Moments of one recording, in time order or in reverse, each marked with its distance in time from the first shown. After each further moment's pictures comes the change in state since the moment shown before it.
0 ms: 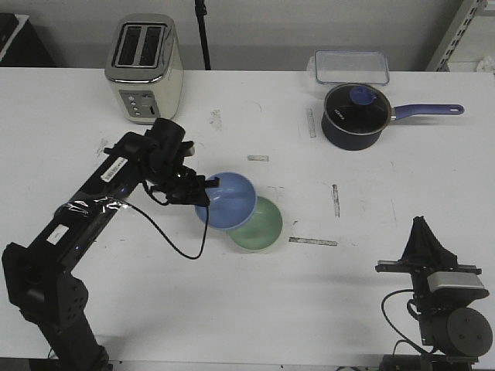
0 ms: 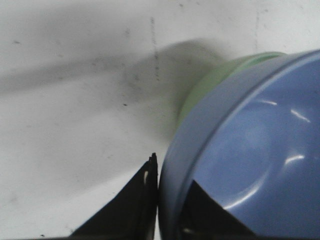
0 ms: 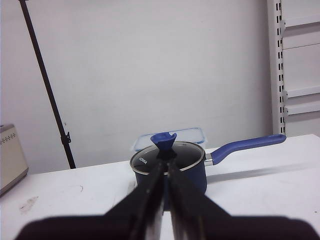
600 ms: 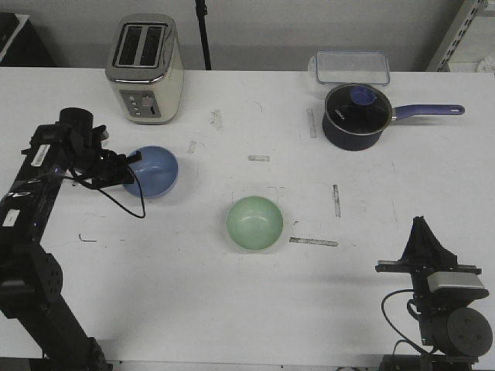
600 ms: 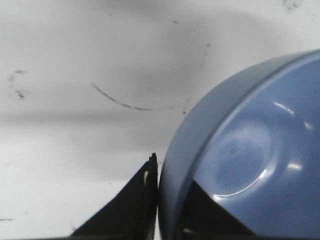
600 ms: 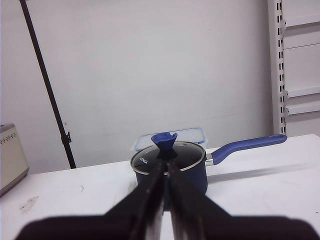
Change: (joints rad) left arm 0.446 0.038 0.000 0.027 -0.103 0.116; right arm 0.000 0.000 0.000 0.000 0.000 0.000
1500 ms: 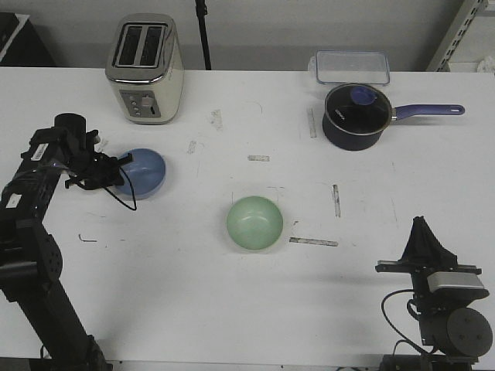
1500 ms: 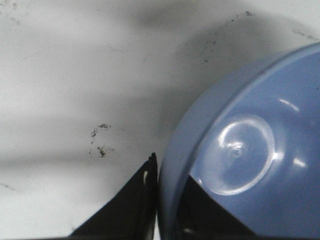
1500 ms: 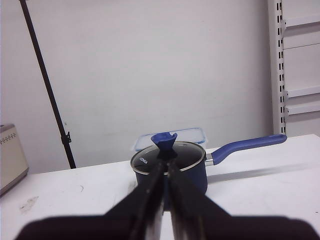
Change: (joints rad) left arm 0.093 0.131 -0.003 0.099 -0.047 0.023; right arm 0.000 0.000 0.000 0.000 0.000 0.000
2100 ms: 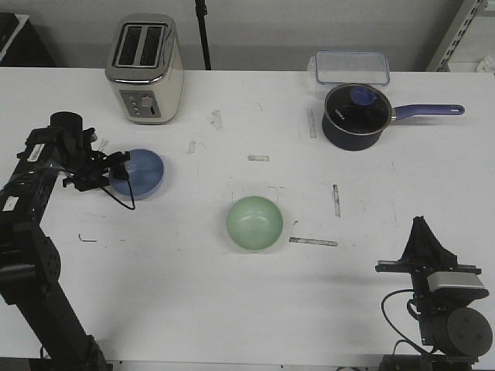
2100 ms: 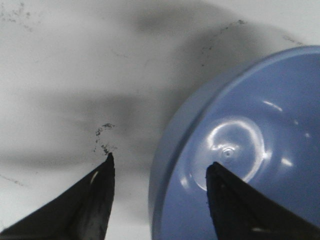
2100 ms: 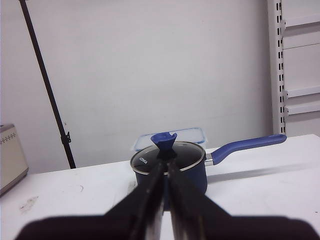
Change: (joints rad) left arm 0.008 -0.015 0.000 0.002 0.001 0.000; right arm 0.000 0.000 0.000 0.000 0.000 0.000
